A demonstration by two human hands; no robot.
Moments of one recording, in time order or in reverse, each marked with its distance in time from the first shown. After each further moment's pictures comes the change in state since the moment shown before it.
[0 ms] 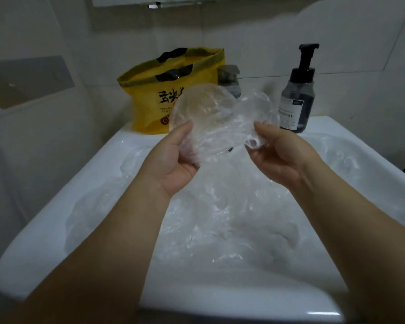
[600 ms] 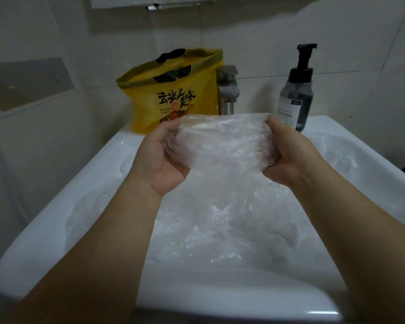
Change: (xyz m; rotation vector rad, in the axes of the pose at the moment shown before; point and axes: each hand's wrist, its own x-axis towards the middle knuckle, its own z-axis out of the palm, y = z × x) left_hand -0.003 0.010 -0.008 -0.012 -0.197 -0.006; right_hand 0.002 -0.005 -0.005 -0.195 0.051 -0.008
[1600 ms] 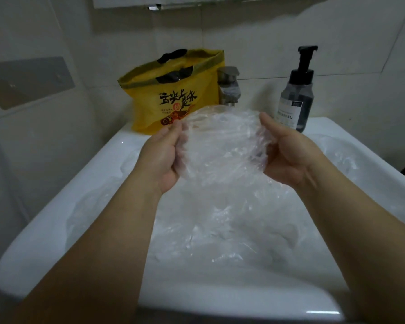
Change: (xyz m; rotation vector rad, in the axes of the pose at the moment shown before) left_hand 0.015 -0.003 -0.012 0.376 0.251 0.145; right_hand 0.002 -0.002 -0.005 -0.054 -0.175 -0.015
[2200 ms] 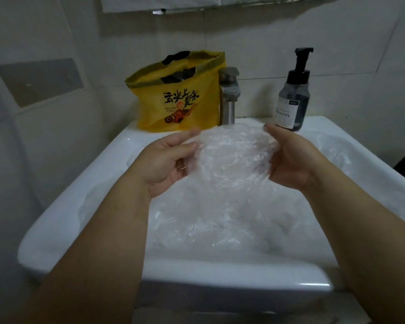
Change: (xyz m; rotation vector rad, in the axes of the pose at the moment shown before) left_hand -0.035 0.007 -0.012 0.153 -0.197 -0.026; right_hand -0.010 0.004 -0.019 -0.086 0.019 0.093
